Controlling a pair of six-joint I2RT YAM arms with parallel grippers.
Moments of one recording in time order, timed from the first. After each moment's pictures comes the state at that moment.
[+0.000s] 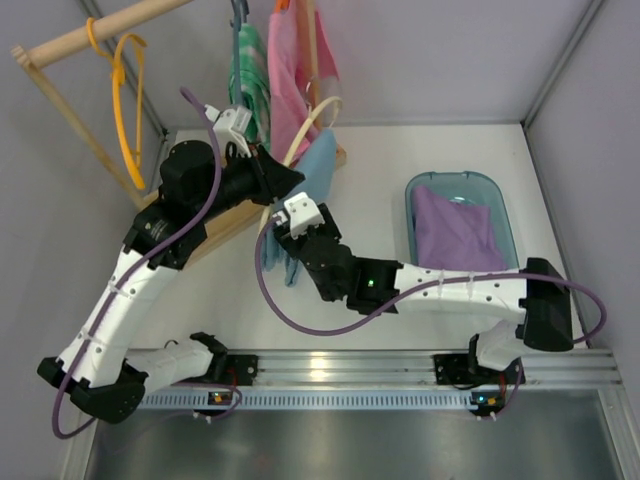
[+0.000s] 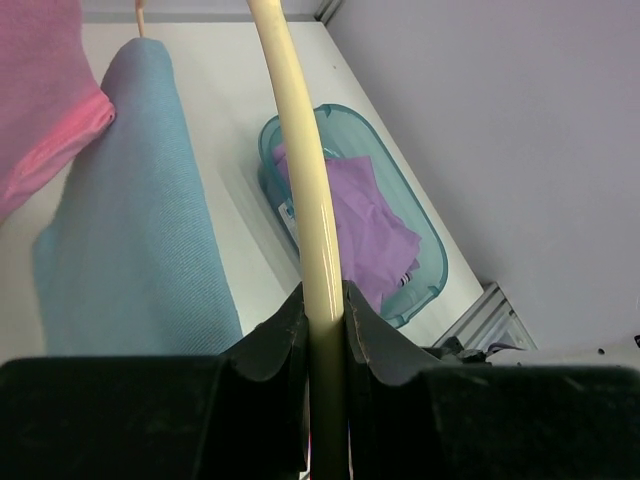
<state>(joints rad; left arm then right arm) -0.54 1.08 1.43 -0.52 0.24 -0.54 1.35 1.52 1.24 0.11 0.92 -0.07</state>
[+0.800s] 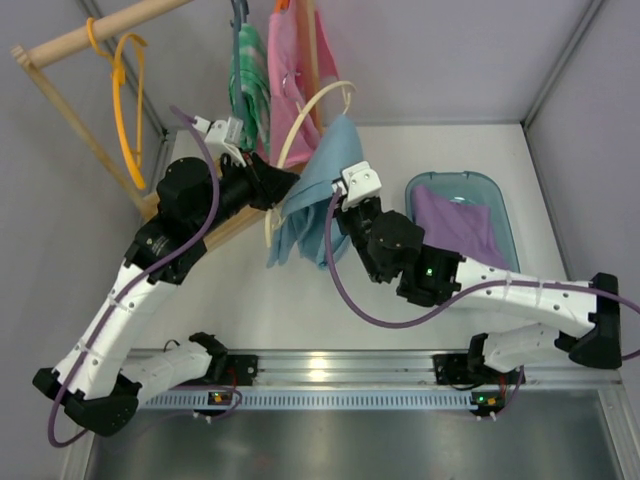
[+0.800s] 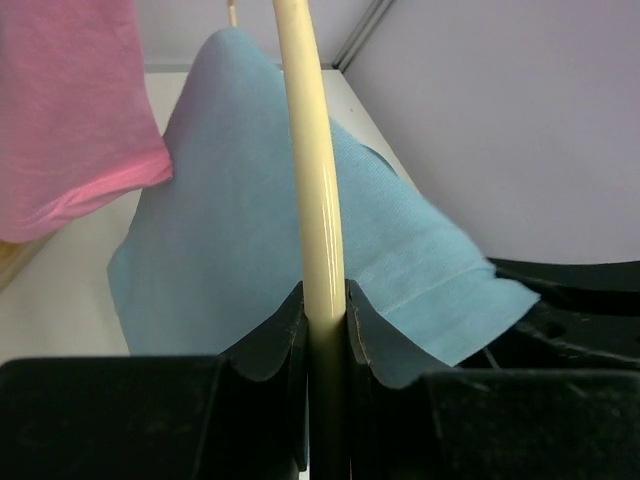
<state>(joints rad) -0.56 1.00 1.31 -0.40 0.15 -0.52 1.26 1.25 1.14 0.20 0.87 -0.20</state>
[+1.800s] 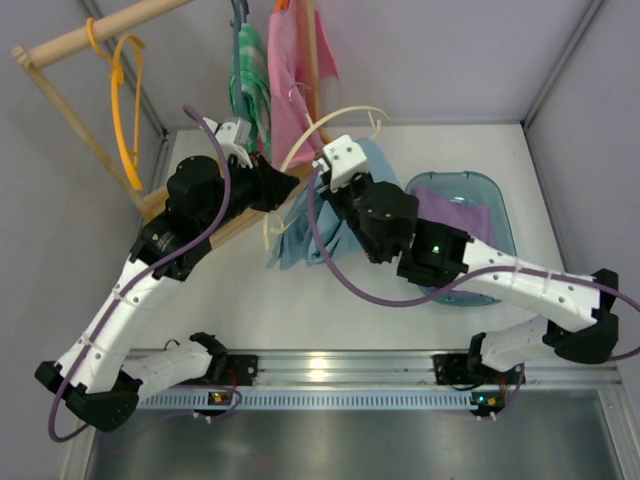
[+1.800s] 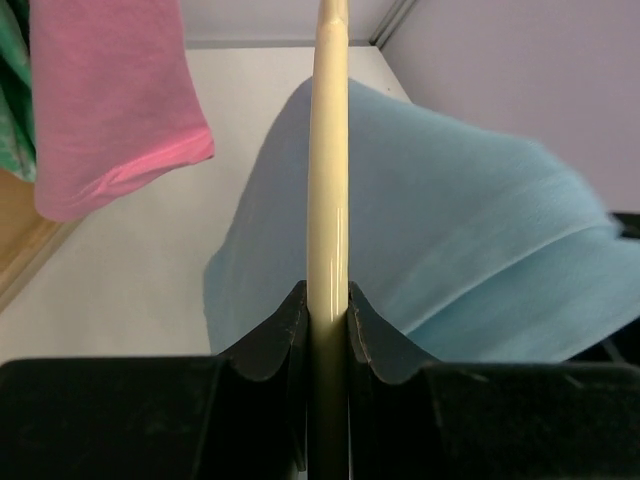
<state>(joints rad) -0.58 1.02 1.31 -0.44 0.09 -0.48 1.23 1.31 1.46 -0.13 0.82 -0.26</state>
